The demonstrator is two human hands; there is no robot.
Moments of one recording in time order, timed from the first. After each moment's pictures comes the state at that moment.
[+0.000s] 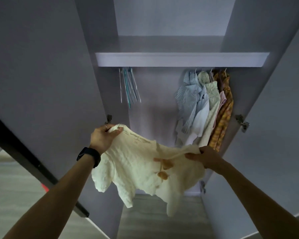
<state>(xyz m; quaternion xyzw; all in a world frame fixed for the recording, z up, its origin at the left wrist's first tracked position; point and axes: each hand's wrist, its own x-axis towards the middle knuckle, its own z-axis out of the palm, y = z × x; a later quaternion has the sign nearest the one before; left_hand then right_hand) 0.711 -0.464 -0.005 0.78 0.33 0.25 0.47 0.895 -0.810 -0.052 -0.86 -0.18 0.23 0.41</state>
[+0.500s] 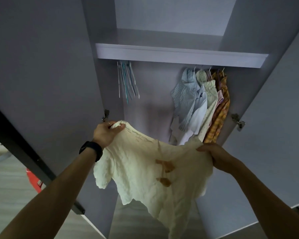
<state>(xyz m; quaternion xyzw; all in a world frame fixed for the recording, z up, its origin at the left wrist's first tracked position) 0.718 -0.457 -0.018 0.76 0.29 0.22 0.54 0.883 -0.818 -0.024 -0.75 -0.07 0.31 0.58</state>
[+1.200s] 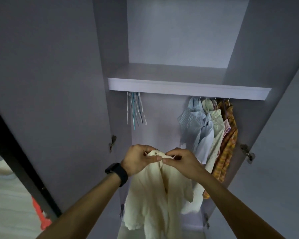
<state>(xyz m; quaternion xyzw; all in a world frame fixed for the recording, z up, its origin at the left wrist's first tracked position) 0.749 -0.533 0.039 0.87 0.09 0.14 0.48 0.865 -0.712 0.030 -0.78 -0.39 0.13 0.47</state>
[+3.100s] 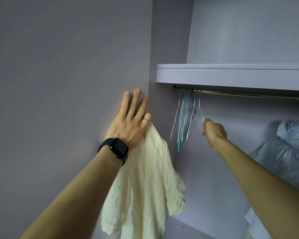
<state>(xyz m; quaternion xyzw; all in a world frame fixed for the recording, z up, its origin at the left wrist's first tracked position) 0.797 -0.338 -0.002 0.77 0.31 0.18 -0.53 1.069 -0.427 -0.024 -0.79 -0.21 0.10 0.57</state>
